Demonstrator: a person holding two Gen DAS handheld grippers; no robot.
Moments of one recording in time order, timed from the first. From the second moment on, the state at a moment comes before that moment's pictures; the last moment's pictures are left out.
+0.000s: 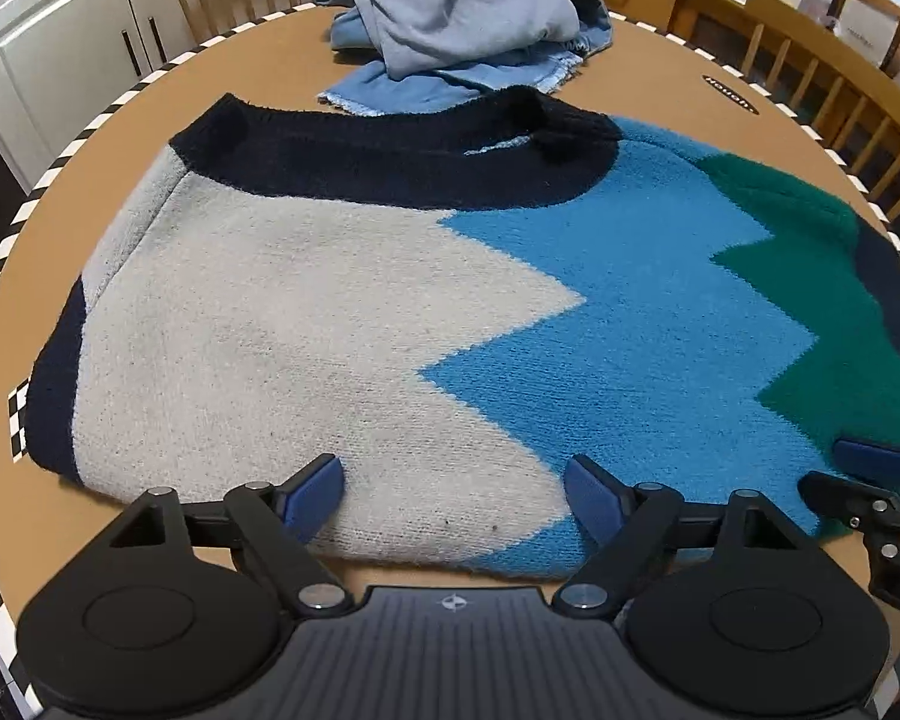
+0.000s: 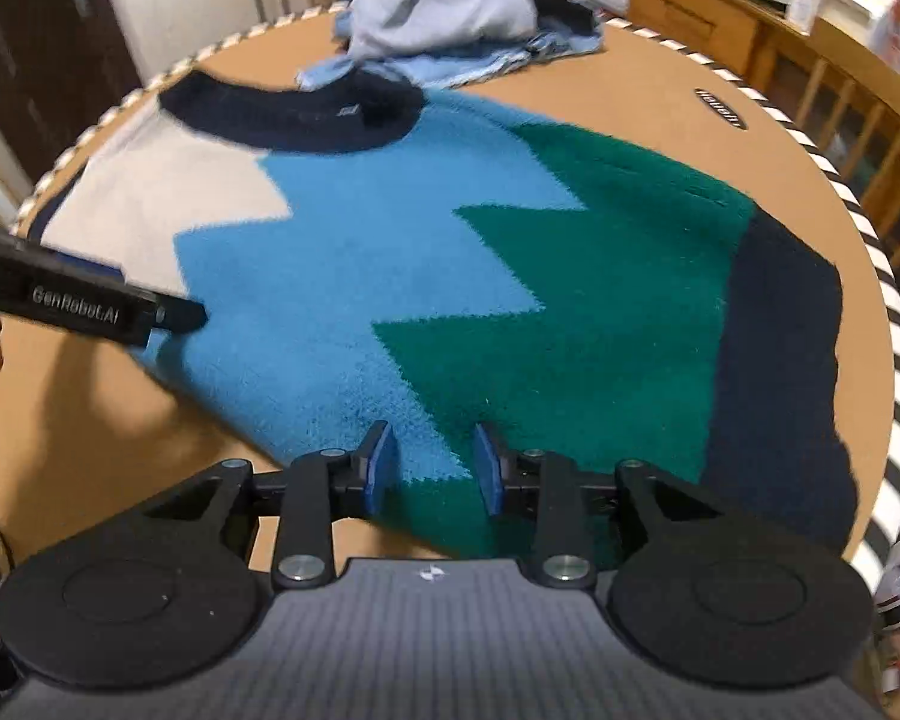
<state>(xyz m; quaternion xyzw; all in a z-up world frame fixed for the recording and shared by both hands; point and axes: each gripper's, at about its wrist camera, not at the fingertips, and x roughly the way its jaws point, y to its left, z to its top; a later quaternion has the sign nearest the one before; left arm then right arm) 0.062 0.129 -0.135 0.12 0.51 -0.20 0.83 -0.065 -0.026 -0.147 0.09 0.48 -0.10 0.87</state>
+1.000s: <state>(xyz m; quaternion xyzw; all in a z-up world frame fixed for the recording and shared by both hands) 0.003 -0.011 -0.107 0.09 0.48 -0.19 0.85 -0.009 -0.202 -0.048 0.09 0.42 -0.06 0.90</state>
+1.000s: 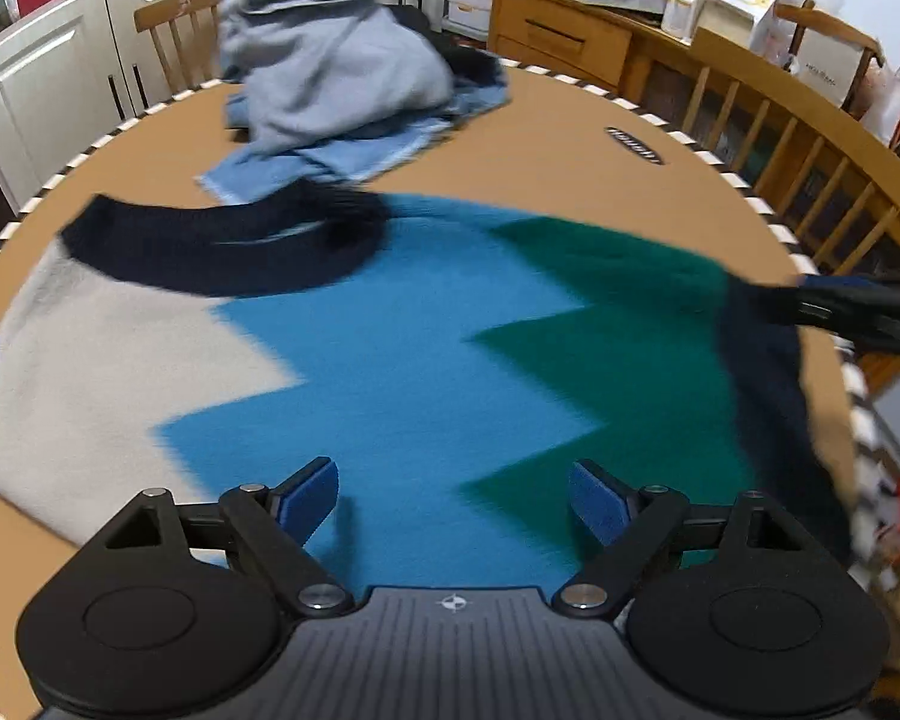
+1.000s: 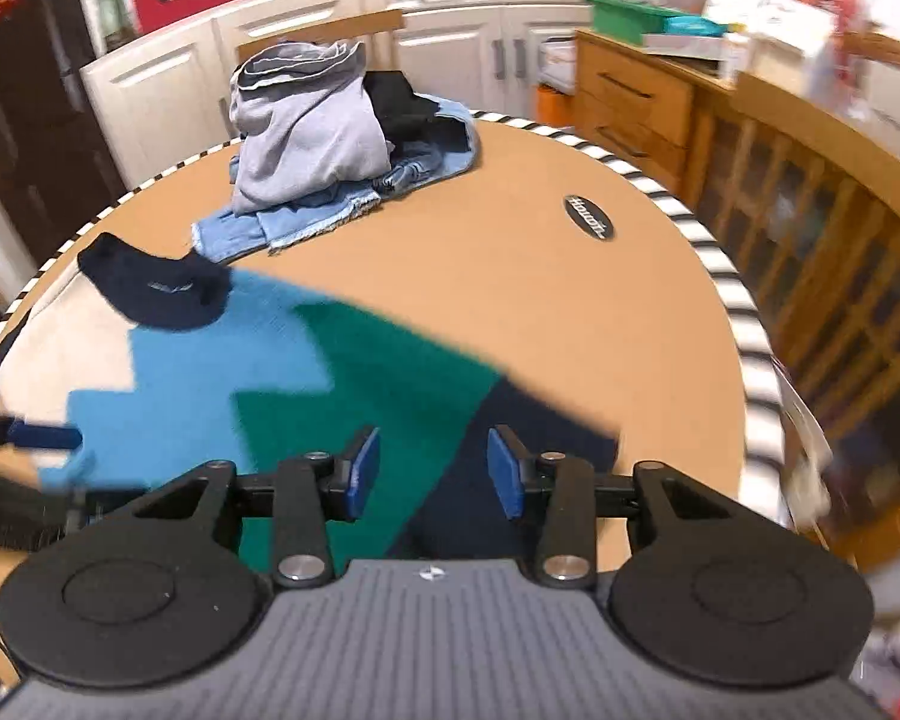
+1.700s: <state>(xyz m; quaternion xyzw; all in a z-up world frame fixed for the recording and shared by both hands) -0.046 0.027 -0.112 -0.06 0.56 0.07 0.83 0.081 -0.251 -0.083 -0.01 0.49 0.16 0.86</state>
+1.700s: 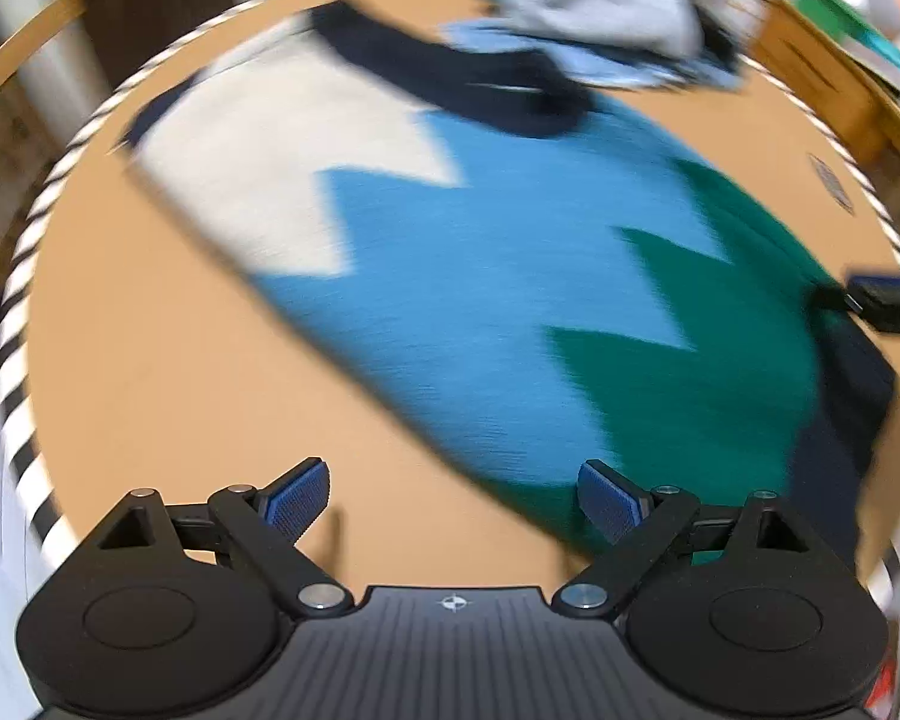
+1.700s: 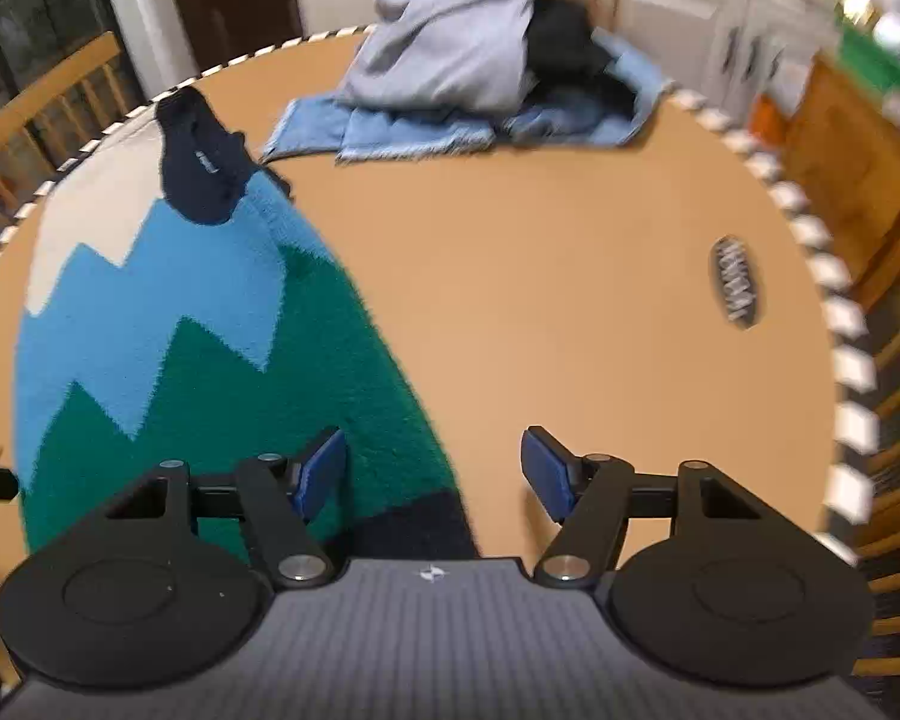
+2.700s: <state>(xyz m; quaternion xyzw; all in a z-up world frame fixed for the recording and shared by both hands) 0.061 0.136 -0.130 0.03 0.56 0.11 0.82 0.023 -0.178 -0.086 0.12 0.57 0.16 0.80</state>
